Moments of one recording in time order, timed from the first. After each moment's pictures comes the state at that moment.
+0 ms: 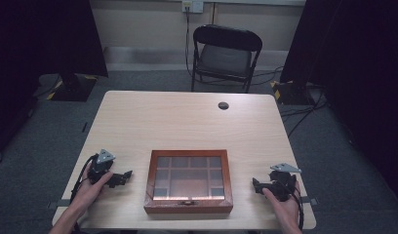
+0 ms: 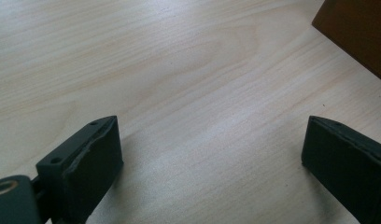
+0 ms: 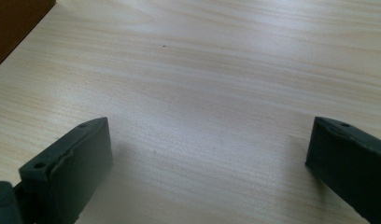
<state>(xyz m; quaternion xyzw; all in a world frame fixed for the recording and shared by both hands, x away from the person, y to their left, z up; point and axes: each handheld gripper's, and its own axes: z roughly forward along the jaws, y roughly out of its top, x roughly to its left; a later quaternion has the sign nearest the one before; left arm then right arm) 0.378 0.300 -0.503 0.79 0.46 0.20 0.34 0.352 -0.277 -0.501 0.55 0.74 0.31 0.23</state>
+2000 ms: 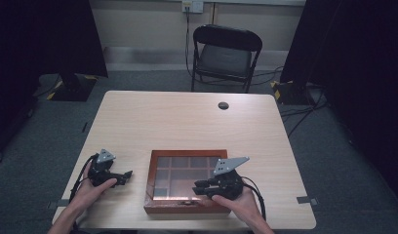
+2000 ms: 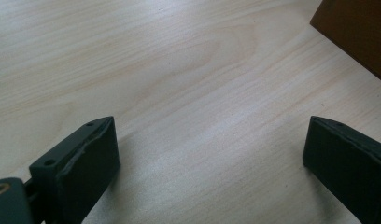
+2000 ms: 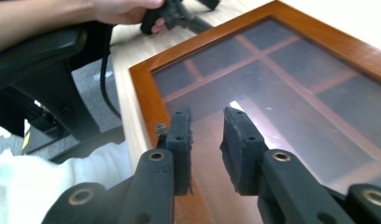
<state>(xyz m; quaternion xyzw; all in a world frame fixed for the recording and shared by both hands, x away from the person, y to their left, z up) 0.380 0.301 -0.503 0.80 0.46 0.19 0.34 0.330 -0.117 -0.422 0.21 0.85 0.48 -0.03</state>
